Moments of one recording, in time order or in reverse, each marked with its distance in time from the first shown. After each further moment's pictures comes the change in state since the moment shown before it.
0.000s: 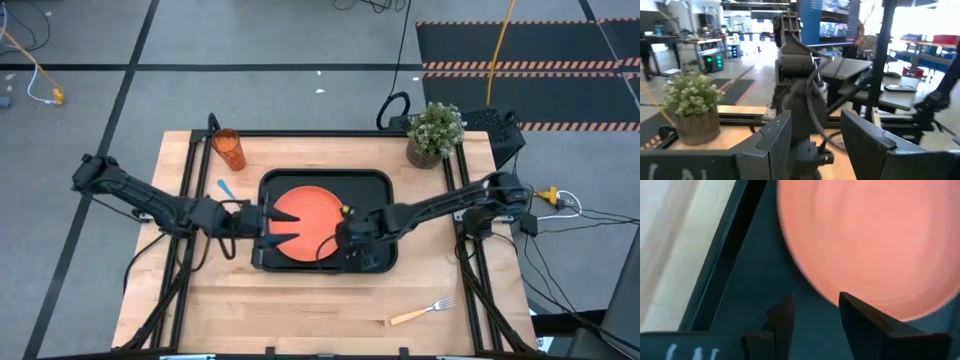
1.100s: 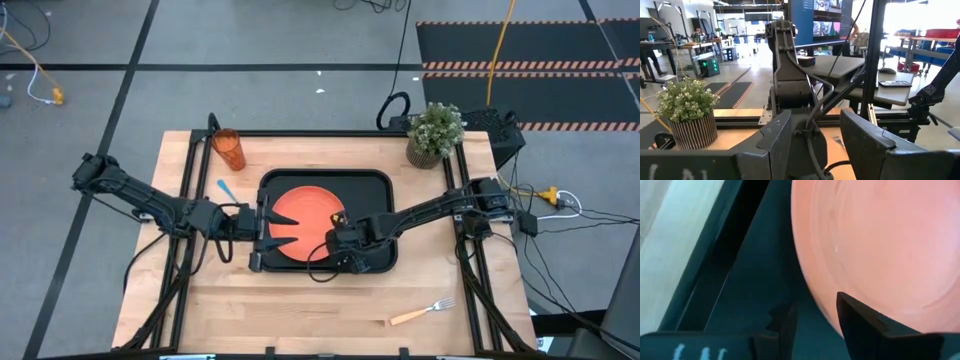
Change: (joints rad) left arm -0.023 -0.003 0.000 0.000 -0.001 0.035; right arm 0.004 0.134 0.021 0.106 0.007 -0.032
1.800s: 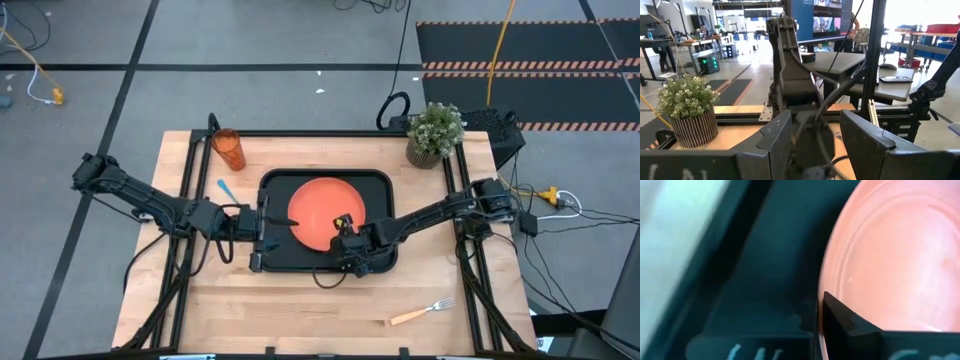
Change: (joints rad) left arm 0.000 0.000 0.000 -0.023 0.000 0.000; right arm 0.037 -0.019 -0.071 0.077 0.053 -0.008
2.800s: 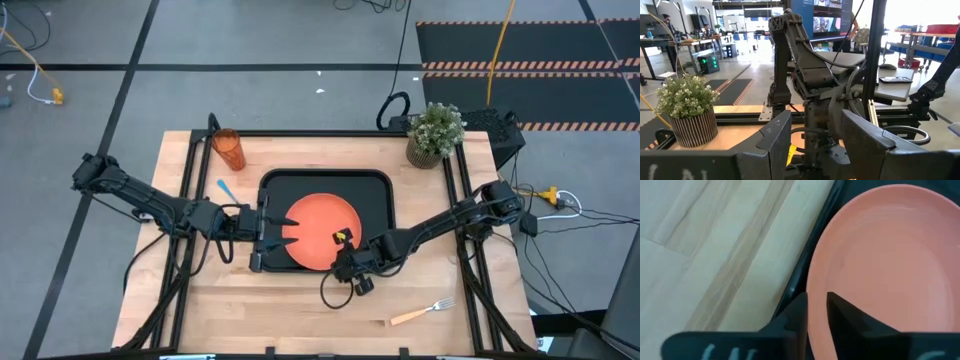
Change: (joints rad) left arm 0.000 0.000 0.000 0.001 0.000 -0.004; right arm 0.117 -0.053 0.000 0.097 -0.030 0.103
